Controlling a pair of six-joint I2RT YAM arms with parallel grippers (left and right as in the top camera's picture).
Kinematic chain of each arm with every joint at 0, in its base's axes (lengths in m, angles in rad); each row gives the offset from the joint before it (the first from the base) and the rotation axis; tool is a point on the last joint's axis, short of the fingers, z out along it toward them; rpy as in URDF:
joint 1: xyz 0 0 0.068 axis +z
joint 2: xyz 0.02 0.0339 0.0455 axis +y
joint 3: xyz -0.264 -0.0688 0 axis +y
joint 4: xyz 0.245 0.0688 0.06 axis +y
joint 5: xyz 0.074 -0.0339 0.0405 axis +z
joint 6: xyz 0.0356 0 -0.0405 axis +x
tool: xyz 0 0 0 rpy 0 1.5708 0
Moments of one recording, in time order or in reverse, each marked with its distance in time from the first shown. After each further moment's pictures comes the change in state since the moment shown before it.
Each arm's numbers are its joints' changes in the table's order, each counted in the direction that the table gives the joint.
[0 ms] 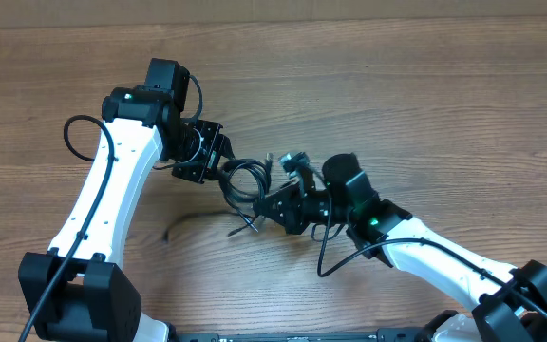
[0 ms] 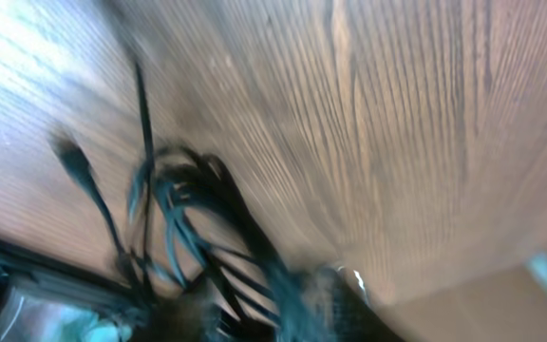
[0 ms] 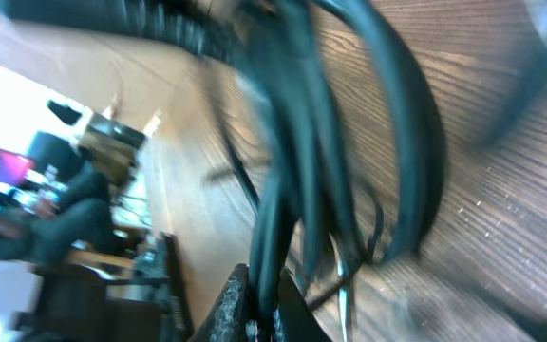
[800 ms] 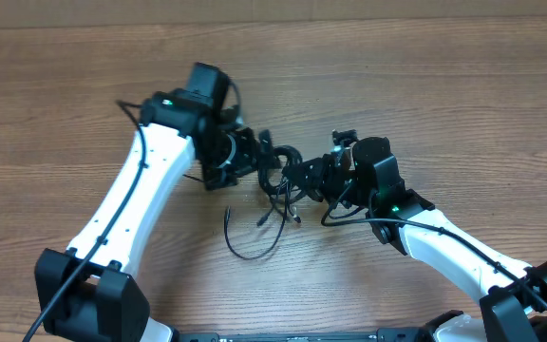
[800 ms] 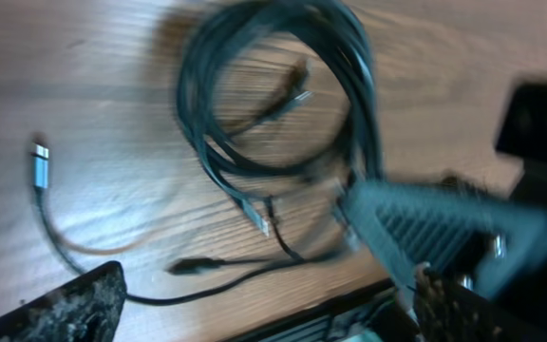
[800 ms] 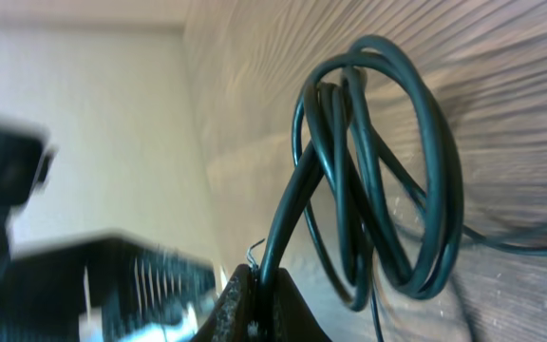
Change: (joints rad) left arm -0.189 0.000 0.000 -0.066 -0.017 0.855; right arm -0.154 -0.006 0.000 0.001 -0.151 0.695
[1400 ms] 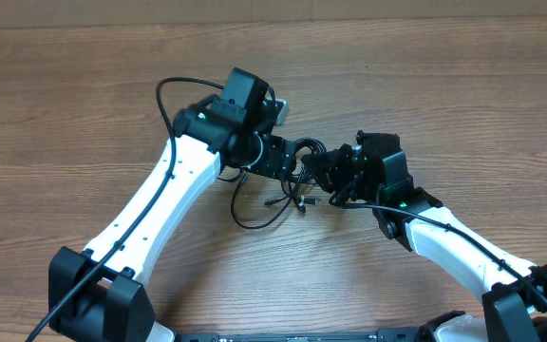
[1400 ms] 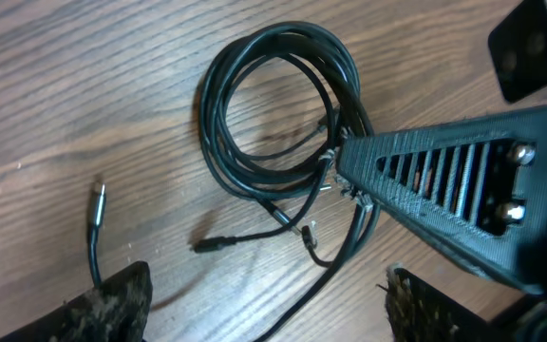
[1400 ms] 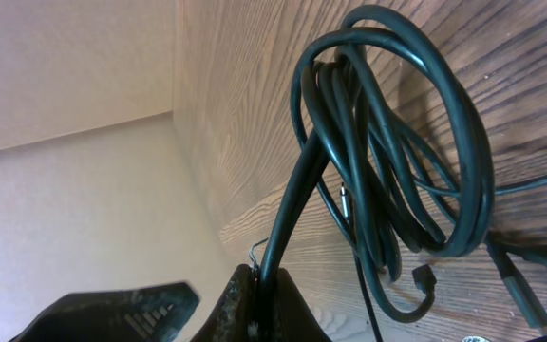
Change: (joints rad) left arm -0.117 -0.004 0.043 -0.211 0.172 0.322; right arm -0.059 0.000 0.000 0.047 -0.106 0.186
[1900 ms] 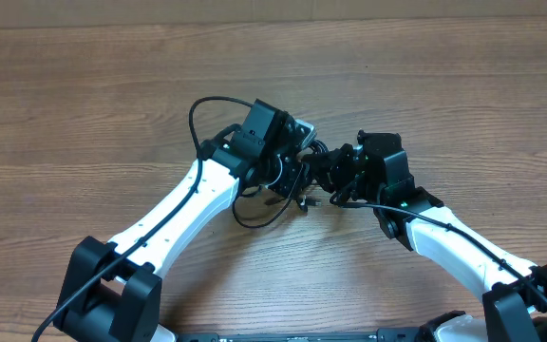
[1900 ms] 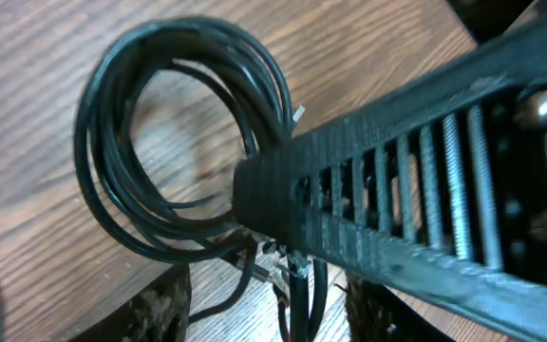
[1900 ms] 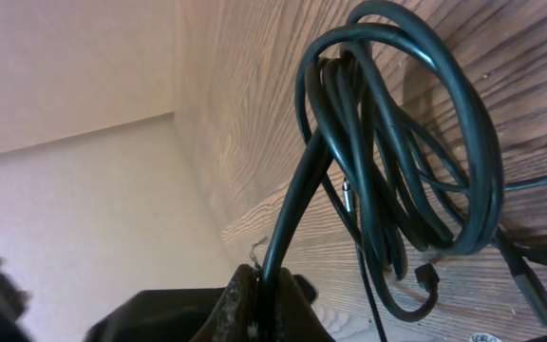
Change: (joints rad) left arm -0.084 -0.002 0.238 -0.340 -0.061 0.106; right arm -0.007 0.000 0.000 0.000 0.008 0.008
